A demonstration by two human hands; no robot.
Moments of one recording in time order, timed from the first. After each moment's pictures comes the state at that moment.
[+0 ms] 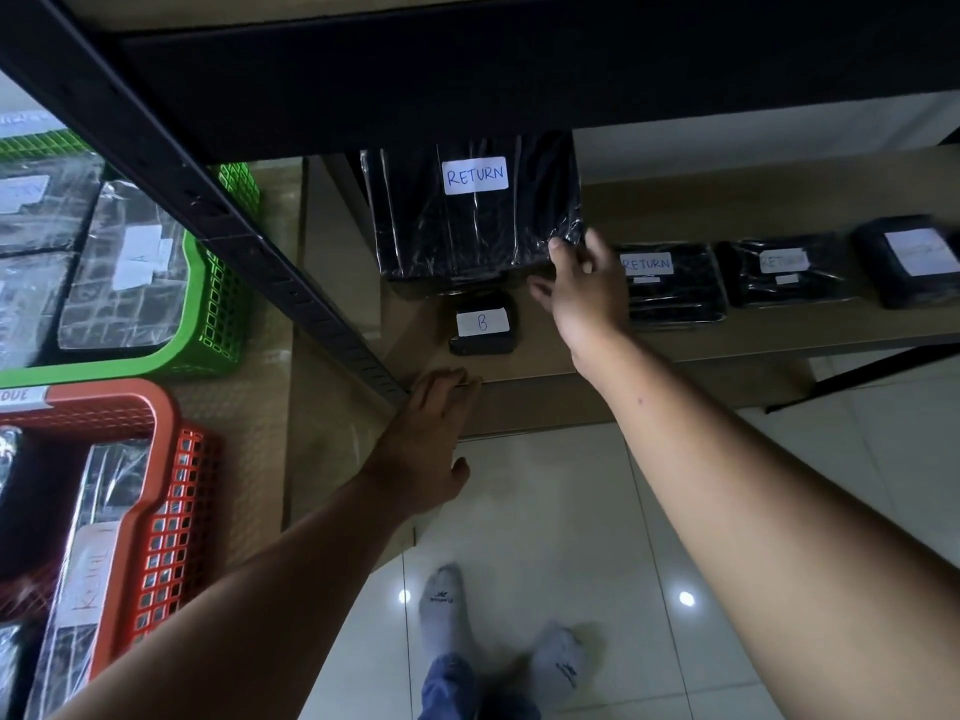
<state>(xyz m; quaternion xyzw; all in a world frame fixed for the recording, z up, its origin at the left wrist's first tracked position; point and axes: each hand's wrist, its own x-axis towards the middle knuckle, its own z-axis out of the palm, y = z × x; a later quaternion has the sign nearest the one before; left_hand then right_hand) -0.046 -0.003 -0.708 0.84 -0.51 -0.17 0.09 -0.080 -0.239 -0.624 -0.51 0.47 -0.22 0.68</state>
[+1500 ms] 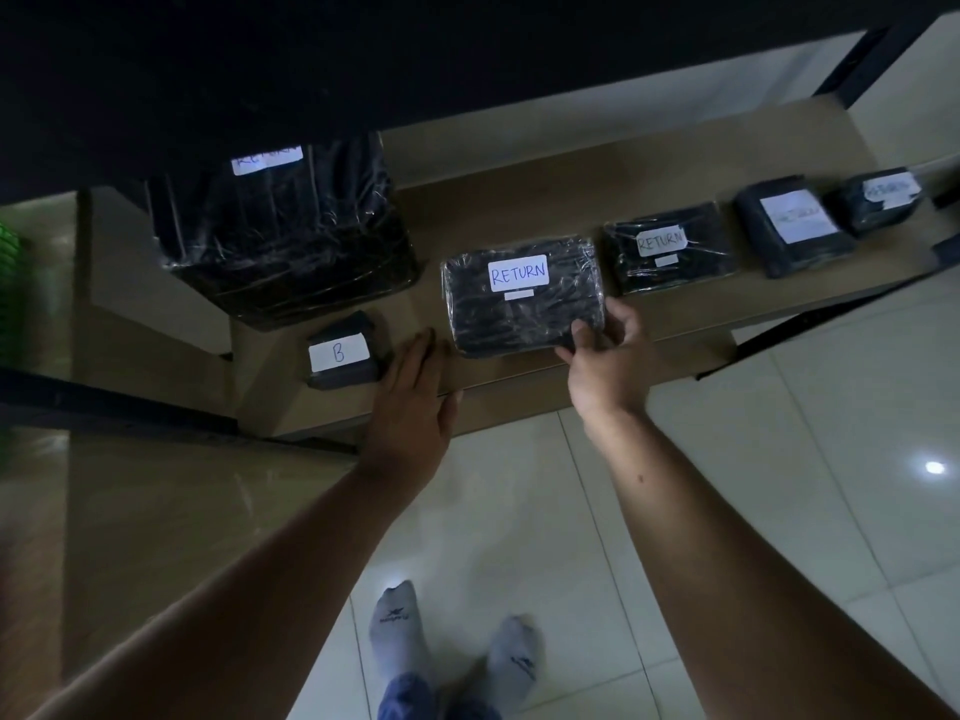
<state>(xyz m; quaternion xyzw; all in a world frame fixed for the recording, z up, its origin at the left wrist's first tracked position) -0.090 -0.149 -0.749 0.85 -0.47 -0.07 0.22 -0.217 -0.334 -0.707 -0.45 0.58 -0.30 0.60</state>
